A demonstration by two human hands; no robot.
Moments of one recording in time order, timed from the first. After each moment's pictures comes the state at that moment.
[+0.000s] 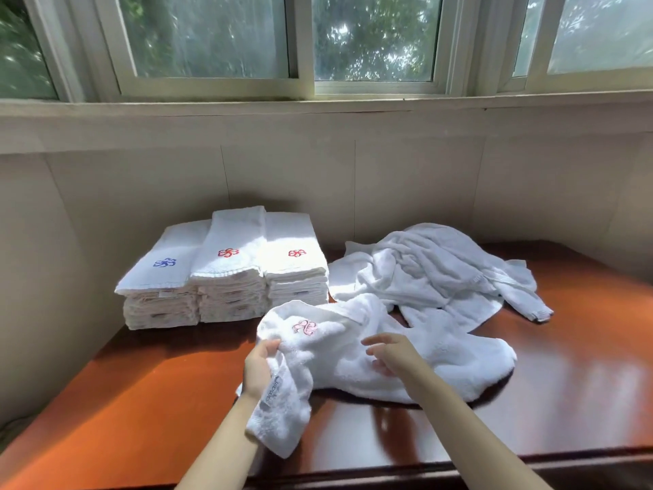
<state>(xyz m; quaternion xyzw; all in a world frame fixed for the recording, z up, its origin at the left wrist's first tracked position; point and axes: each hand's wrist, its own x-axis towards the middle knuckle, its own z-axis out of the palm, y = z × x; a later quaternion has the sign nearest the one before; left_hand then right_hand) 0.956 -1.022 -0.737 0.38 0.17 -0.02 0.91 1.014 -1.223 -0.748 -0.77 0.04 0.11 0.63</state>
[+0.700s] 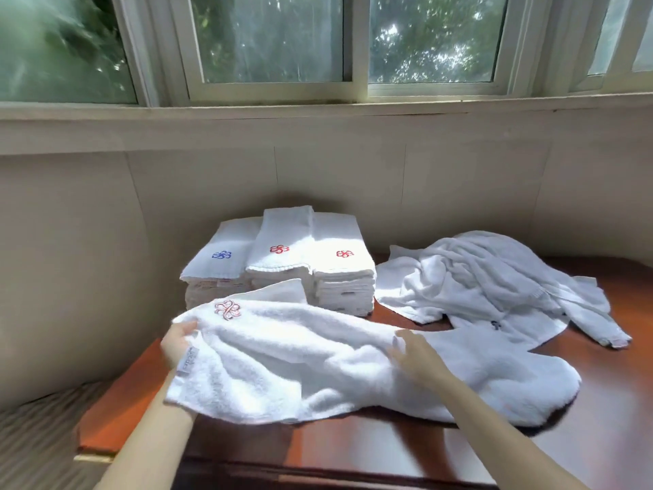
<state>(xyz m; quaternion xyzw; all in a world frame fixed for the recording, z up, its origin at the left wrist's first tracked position) 0.938 -0.843 -0.726 0.60 0.29 0.17 0.73 1.051 -1.190 -0.773 -0.96 -0.10 0.00 0.27</state>
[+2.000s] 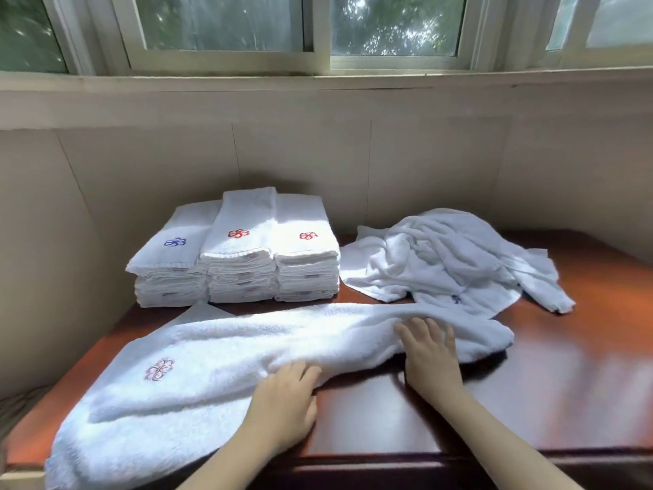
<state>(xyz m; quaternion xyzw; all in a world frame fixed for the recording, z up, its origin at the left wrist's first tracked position) 0.917 -1.013 -0.782 0.98 -0.15 0.14 0.01 1.014 -1.253 -0.801 -0.97 -0.10 -0.20 0.04</state>
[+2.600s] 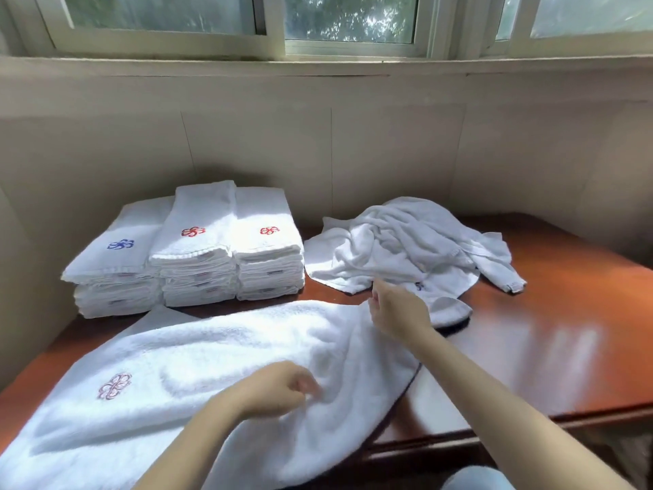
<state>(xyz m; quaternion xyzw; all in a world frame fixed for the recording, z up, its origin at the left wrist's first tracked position) 0.953 -1.034 -0.746 0.93 -0.16 -0.20 0.26 1.050 -1.258 -0.739 -0.97 -0.06 -0.17 0.14</state>
